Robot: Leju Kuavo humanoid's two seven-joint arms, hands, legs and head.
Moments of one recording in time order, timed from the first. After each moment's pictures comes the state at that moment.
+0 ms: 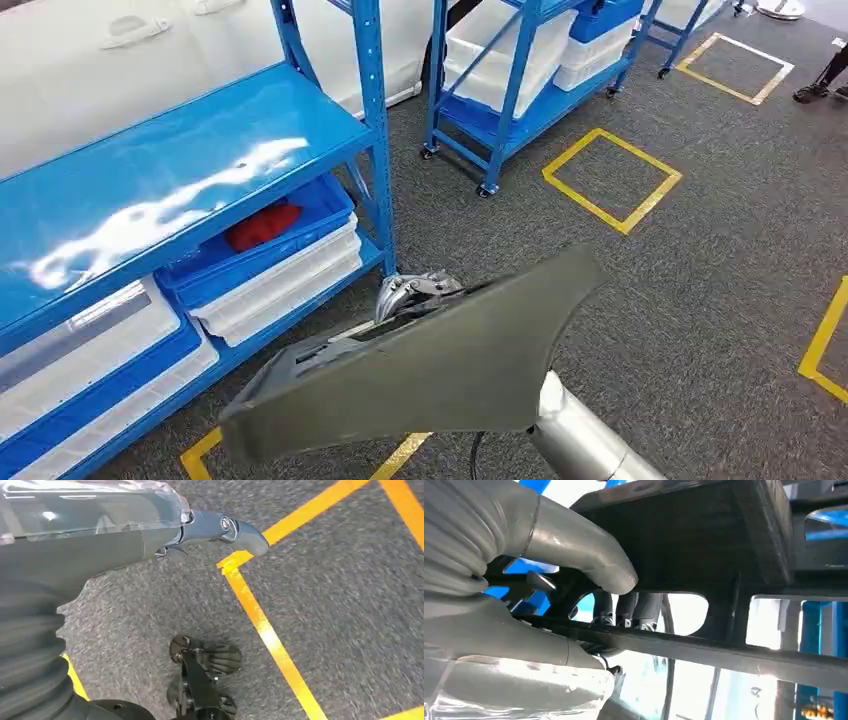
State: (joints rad) left arm -0.08 -0.10 1.31 -0.22 -0.93 0.12 -0.31; right arm -0.42 -0.08 0.69 -1.52 -0.13 0.18 -0.58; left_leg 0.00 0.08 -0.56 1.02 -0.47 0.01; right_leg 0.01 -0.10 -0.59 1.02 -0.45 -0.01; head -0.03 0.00
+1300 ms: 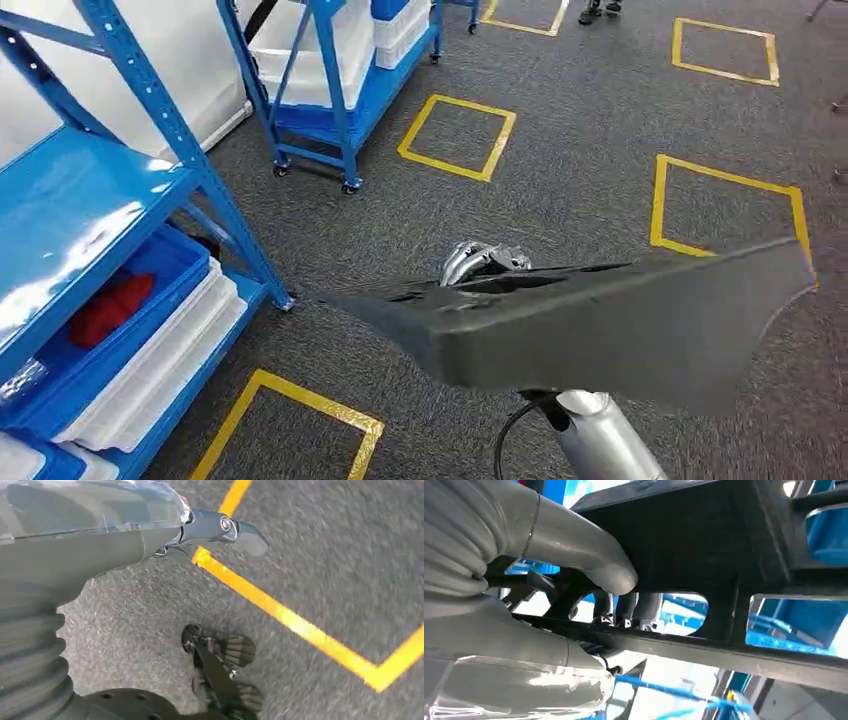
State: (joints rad) left arm -0.08 -0.10 1.32 -0.22 -0.96 0.12 -0.23; right arm -0.28 -0.07 0.43 -1.67 -0.10 0.21 -0.58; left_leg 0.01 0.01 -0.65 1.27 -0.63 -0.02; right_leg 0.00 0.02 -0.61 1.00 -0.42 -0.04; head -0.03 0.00
